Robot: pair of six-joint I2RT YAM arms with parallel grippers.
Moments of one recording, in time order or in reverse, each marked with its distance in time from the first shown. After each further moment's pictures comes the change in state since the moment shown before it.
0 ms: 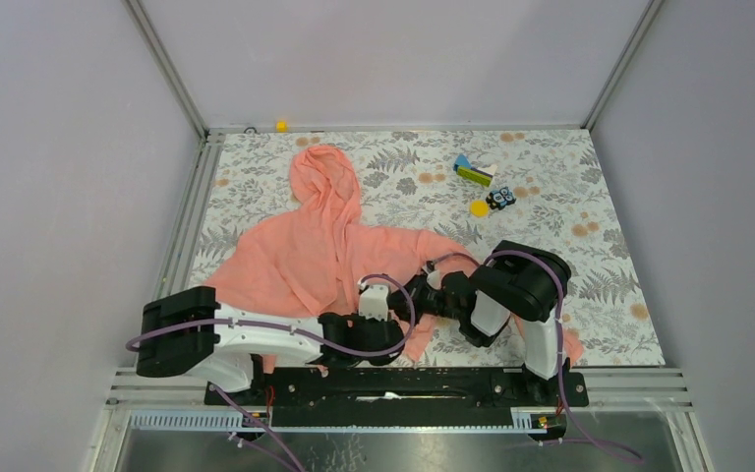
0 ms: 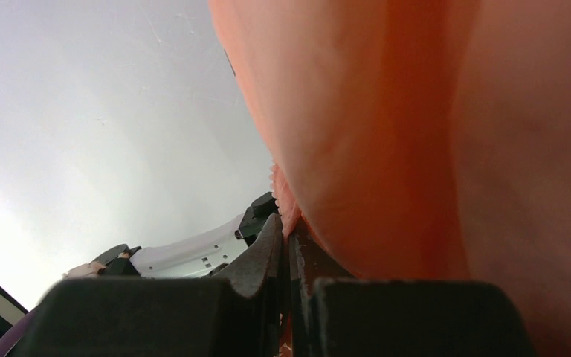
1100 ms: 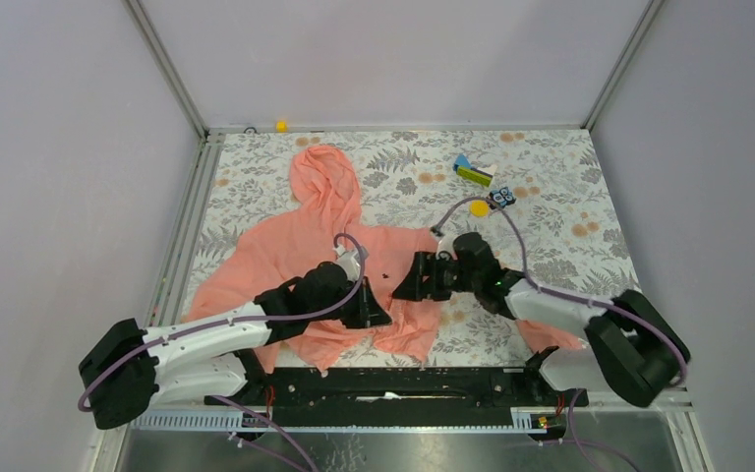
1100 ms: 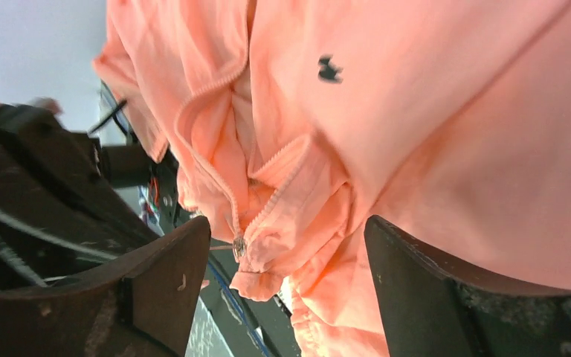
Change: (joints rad) left arm 0.426 -0.354 -0.161 0.285 0.631 0.192; right arm -0.123 -0.617 0.190 -1.197 -0.073 -1.039
